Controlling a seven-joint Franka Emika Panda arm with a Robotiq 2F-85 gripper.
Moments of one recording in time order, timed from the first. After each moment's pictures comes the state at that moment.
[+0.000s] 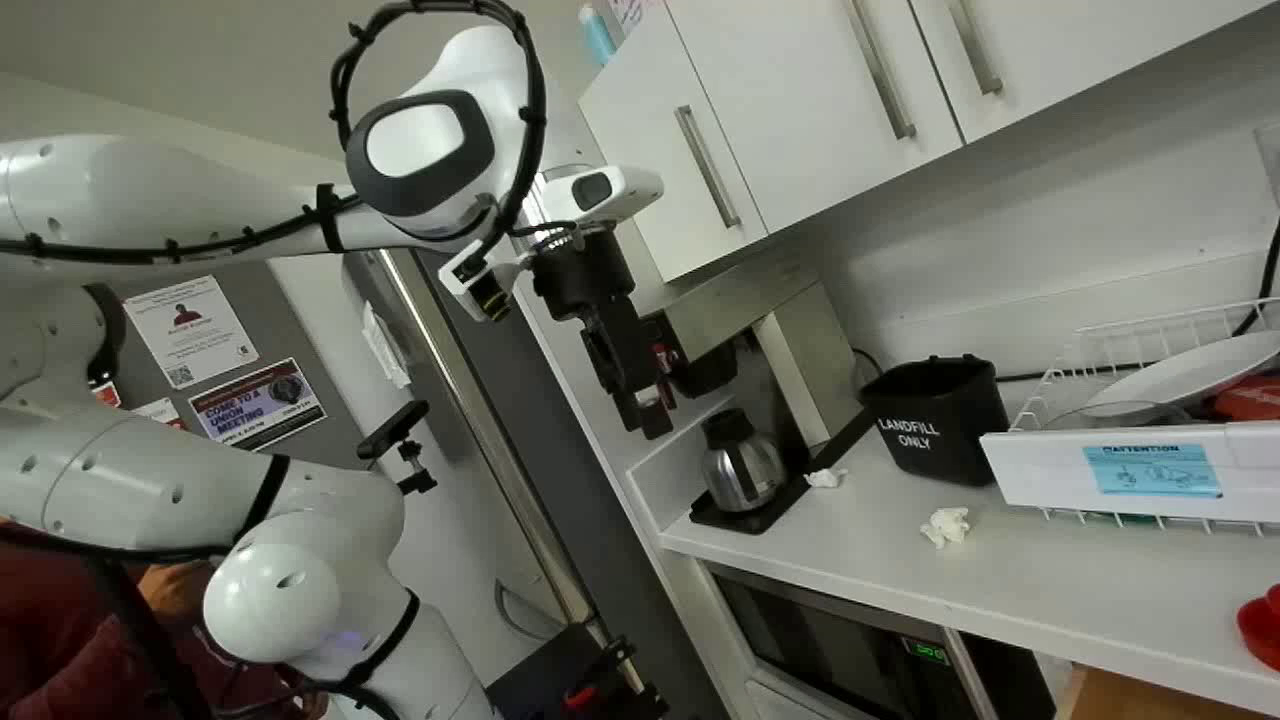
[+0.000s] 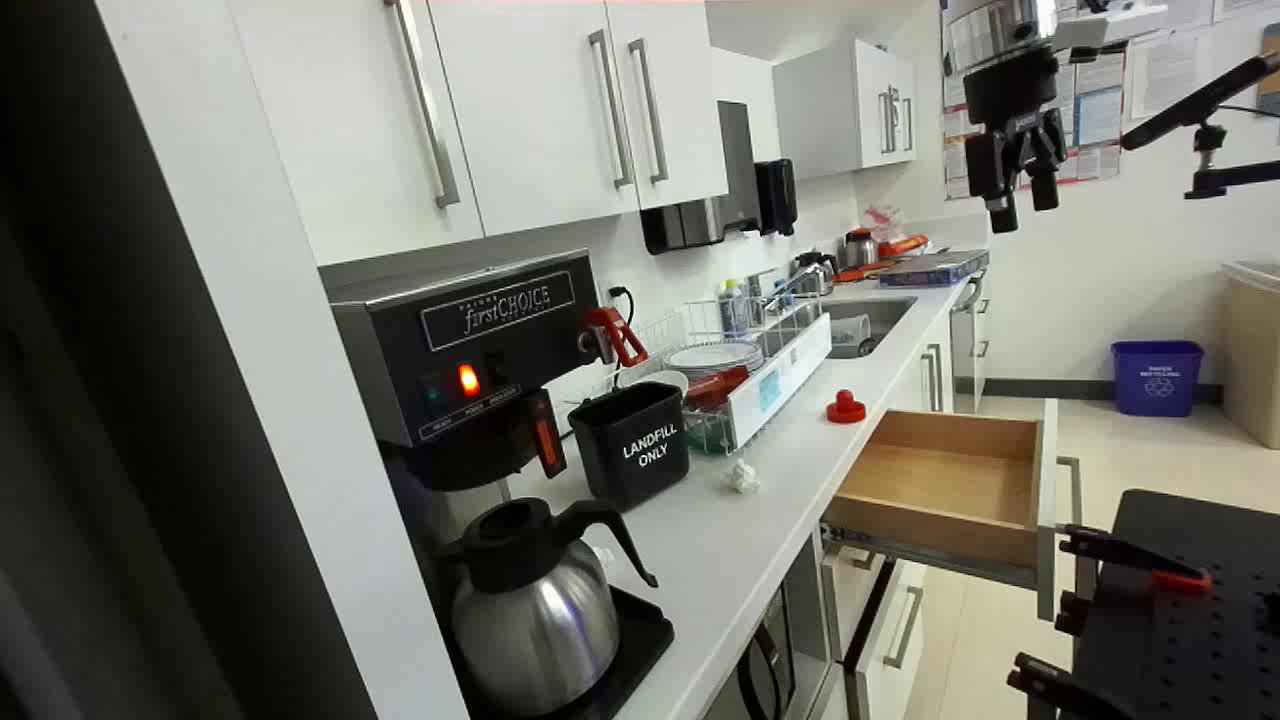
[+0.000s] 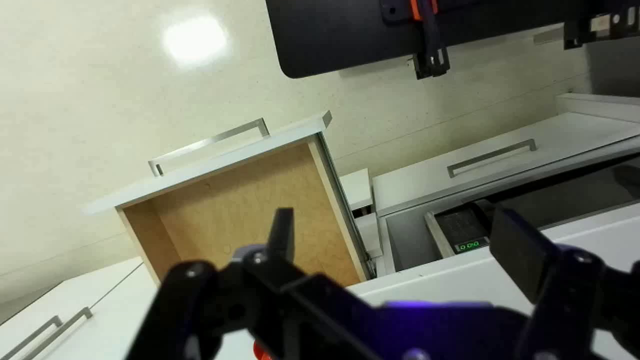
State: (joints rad) arm -0.26 -0.69 -0.25 -2.56 -0.28 1.84 -0.16
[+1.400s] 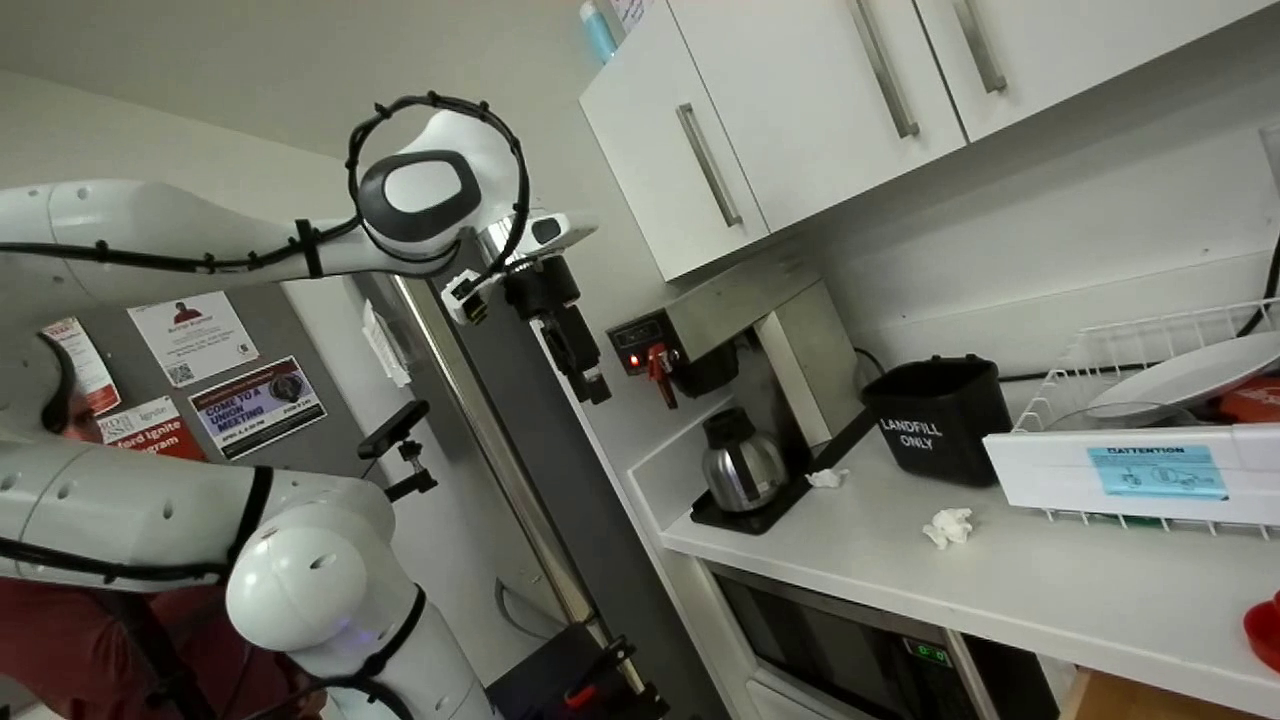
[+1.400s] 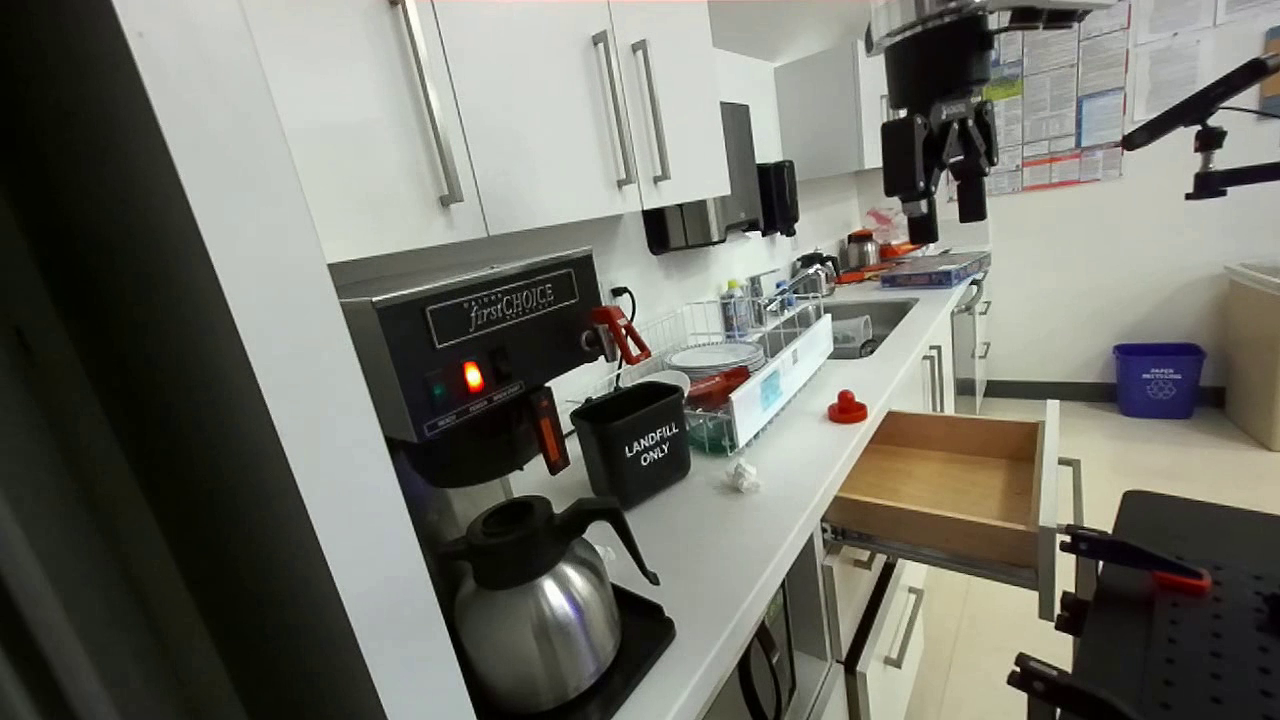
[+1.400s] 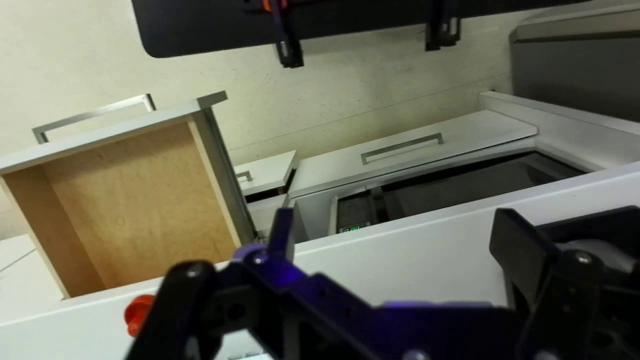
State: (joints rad) arm -0.07 -0.83 0.02 -2.62 -0.03 1.79 0.07
